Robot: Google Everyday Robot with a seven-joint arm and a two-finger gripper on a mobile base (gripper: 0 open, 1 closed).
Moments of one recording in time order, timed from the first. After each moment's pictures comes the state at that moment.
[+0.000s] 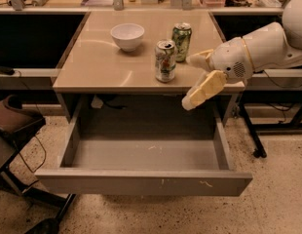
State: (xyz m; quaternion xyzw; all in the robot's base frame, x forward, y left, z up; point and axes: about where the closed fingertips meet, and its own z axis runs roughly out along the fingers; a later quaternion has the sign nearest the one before) arm 0.536 -0.086 0.900 -0.54 0.69 0.34 0.34
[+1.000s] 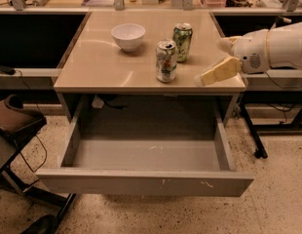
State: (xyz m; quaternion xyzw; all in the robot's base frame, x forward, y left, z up) arm 0.602 -0.149 0.917 -0.44 0.73 0.26 0.45
